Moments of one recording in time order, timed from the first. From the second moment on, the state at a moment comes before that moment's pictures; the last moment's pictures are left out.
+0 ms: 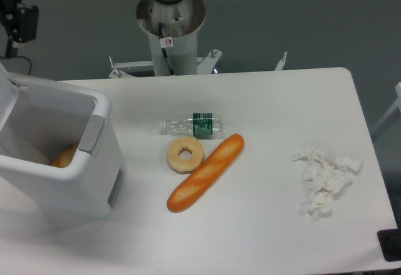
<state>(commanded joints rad) 1.92 -1.47 -1.58 -1.15 1.17 0.31</state>
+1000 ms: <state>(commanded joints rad) 1.94 -1.55 -1.49 -1.13 1.24 0.26</state>
